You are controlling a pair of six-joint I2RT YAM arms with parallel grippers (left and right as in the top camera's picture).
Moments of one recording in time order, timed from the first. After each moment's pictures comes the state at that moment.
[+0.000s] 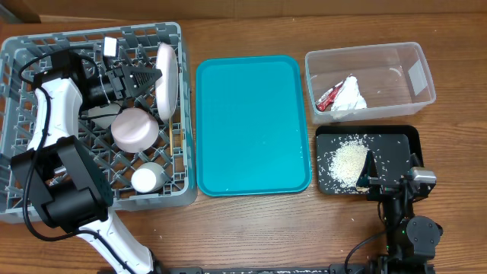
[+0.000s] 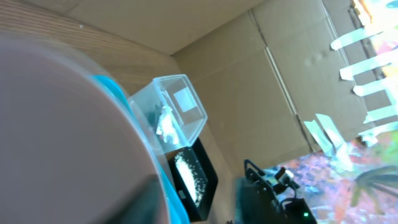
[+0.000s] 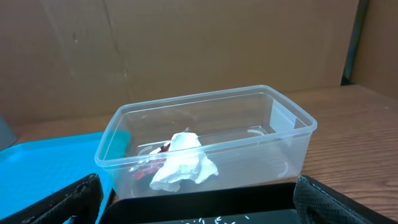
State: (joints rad) left arm 0.35 2.05 1.64 -1.06 1.53 0.42; right arm -0.10 0.02 0.02 -0.04 -0.05 0.10
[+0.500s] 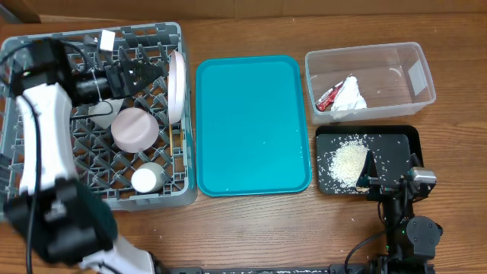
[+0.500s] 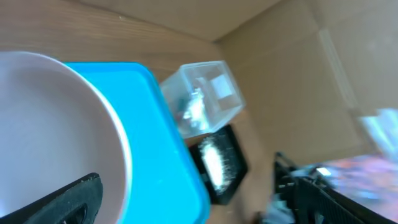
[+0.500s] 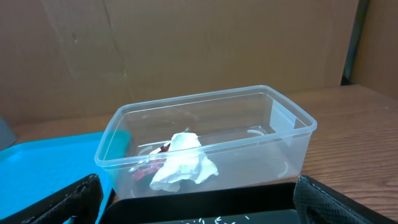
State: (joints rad) left arm 0.34 1.77 1.64 -1.09 1.22 0.26; right arm -0.10 0.02 0.02 -0.03 -0.05 0.10
